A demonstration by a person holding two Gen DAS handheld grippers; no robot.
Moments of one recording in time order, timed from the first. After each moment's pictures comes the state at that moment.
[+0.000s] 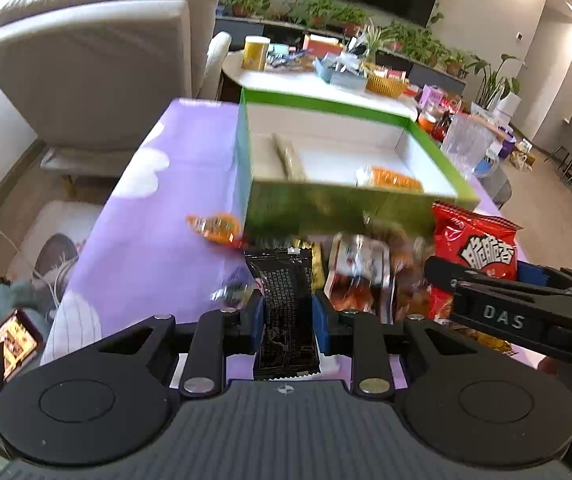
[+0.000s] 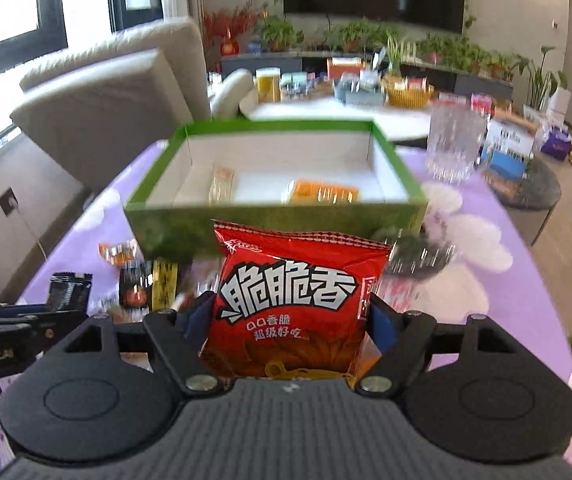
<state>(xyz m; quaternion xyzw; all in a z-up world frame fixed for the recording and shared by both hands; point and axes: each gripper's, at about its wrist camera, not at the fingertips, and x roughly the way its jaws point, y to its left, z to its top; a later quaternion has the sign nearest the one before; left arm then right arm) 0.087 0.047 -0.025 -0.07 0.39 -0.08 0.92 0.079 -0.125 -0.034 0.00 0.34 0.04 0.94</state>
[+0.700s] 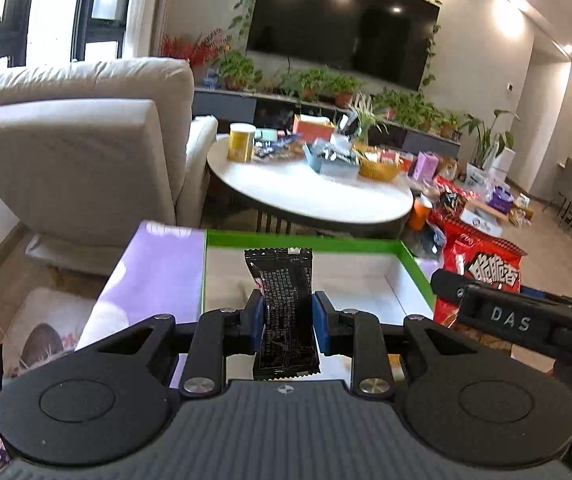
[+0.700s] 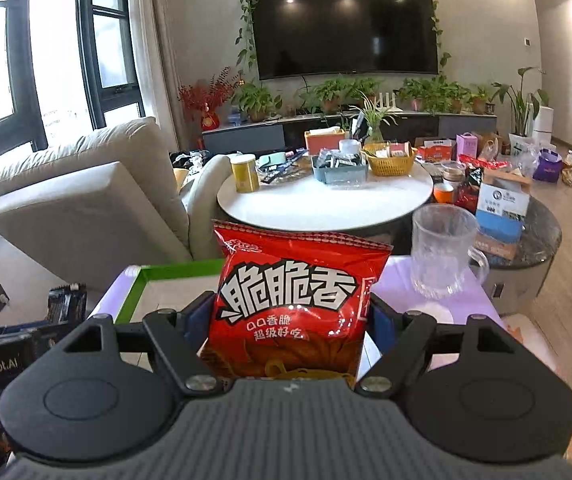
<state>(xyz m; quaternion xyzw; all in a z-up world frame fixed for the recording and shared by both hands) 0.194 0.012 0.028 -0.07 0.28 -0.08 0.95 0.177 -0.168 0.012 0.05 0.25 0.02 0.97</state>
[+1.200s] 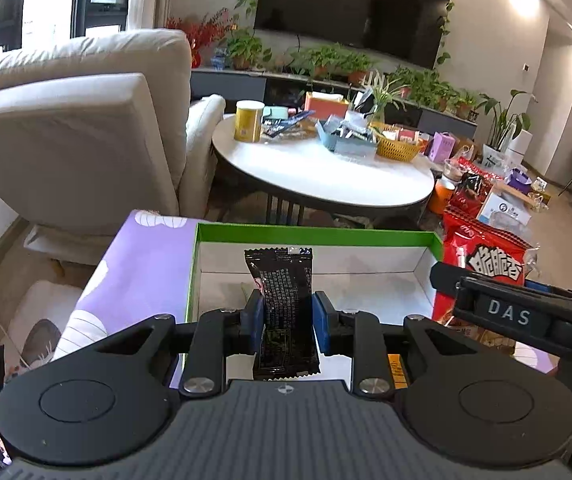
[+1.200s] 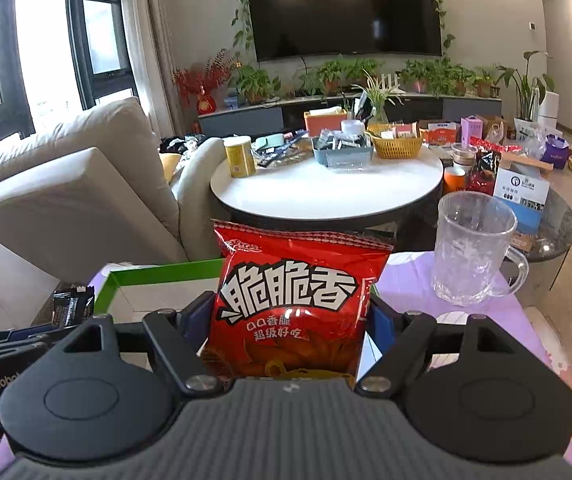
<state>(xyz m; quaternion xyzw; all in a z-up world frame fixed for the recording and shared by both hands) 0.250 0.000 -0.007 -0.06 0.32 -0.06 0.94 0.219 -0.170 -0.015 0.06 0.28 0.02 0.96</state>
